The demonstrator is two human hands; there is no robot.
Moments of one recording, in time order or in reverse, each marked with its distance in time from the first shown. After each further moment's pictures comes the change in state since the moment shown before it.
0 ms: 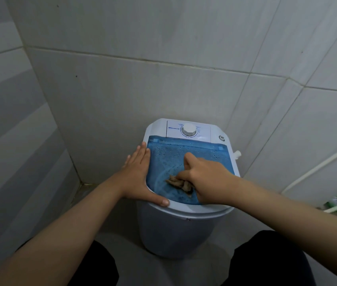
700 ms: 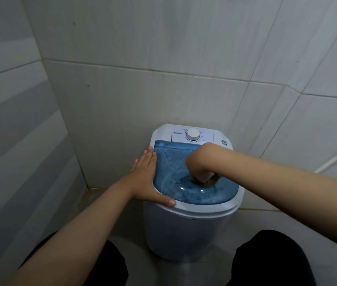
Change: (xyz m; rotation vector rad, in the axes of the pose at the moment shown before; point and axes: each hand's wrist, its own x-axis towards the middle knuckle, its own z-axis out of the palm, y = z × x) left_hand -0.006 0.004 -0.002 -0.020 -0.006 -0.012; right_hand 0.041 -0.018 -0.065 -0.359 -0.685 0.196
